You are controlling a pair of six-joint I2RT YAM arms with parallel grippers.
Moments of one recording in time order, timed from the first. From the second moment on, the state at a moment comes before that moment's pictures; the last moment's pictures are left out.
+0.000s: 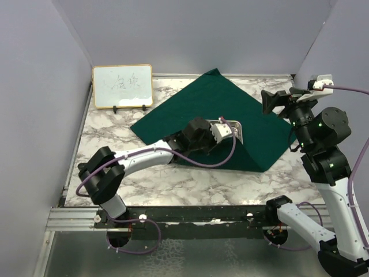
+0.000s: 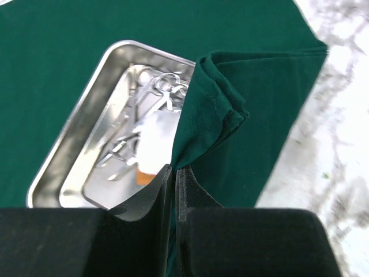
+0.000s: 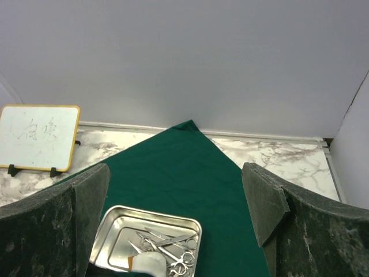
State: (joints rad) left arm -0.96 1.58 1.04 0.09 0.14 0.21; right arm 0.31 0.81 1.21 -0.29 0.15 0.05
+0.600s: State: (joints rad) left arm -0.69 1.90 1.40 -0.01 0.24 0.14; right arm 0.31 0.82 1.21 -0.29 0.15 0.05
